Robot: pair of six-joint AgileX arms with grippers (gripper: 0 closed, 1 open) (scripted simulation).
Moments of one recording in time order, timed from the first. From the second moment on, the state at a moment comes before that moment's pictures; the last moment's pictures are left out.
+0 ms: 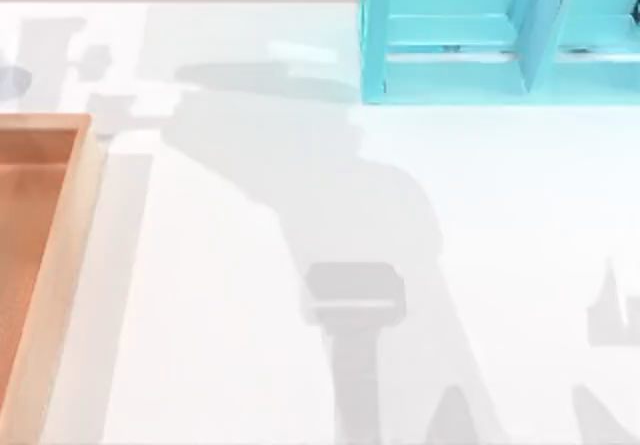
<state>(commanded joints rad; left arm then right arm) 0.15 2.24 2.18 -0.97 0.09 0.12 0.00 0.00 0.00 0.00 0.00 0.00</state>
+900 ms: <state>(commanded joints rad) 0.20 2.57 2.60 -1.21 0.10 0.22 0.00 0.00 0.00 0.00 0.00 0.00</state>
